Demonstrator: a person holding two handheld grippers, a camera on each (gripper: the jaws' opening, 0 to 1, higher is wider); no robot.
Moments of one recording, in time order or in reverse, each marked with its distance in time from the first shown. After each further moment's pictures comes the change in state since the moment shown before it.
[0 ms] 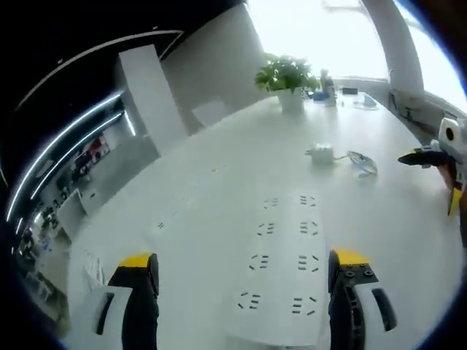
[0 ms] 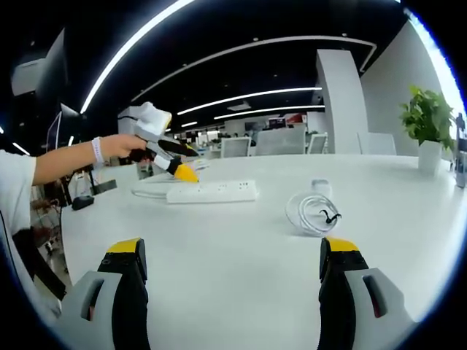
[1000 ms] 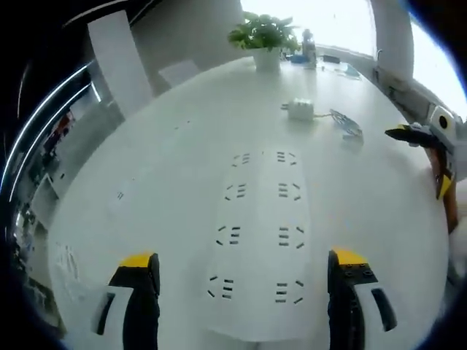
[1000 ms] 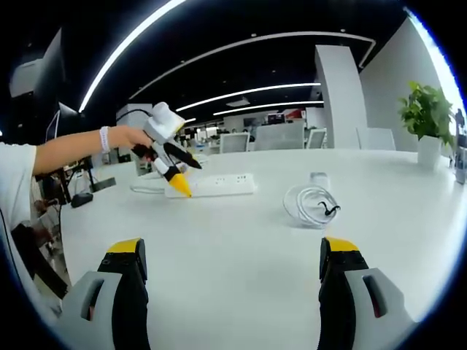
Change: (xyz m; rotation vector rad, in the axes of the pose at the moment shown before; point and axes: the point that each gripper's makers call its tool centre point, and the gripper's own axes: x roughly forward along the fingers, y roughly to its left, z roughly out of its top) left arm 0.018 -0.028 -0.042 0.018 0.271 -0.176; right arm 0.000 -0.002 -0.009 0.010 0.025 -0.004
